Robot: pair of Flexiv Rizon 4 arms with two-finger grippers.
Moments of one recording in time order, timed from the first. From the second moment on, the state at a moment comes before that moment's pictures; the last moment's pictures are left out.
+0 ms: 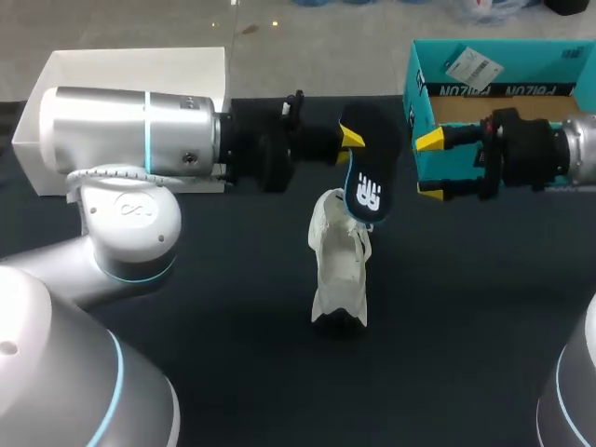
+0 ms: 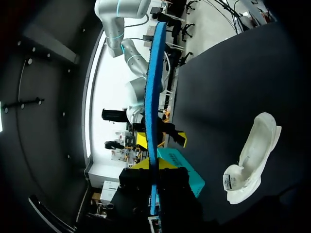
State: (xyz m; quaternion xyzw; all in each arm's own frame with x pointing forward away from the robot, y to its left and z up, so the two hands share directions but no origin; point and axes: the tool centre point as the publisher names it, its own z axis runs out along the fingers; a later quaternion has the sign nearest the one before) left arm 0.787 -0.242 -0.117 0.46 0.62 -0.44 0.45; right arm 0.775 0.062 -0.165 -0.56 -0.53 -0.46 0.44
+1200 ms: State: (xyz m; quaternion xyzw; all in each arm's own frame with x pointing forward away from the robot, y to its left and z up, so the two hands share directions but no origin) left arm 0.771 -0.222 -0.095 0.38 0.64 -0.50 0.45; right arm 0.770 -0.055 -0.211 -0.64 -0.58 -0.40 0.31
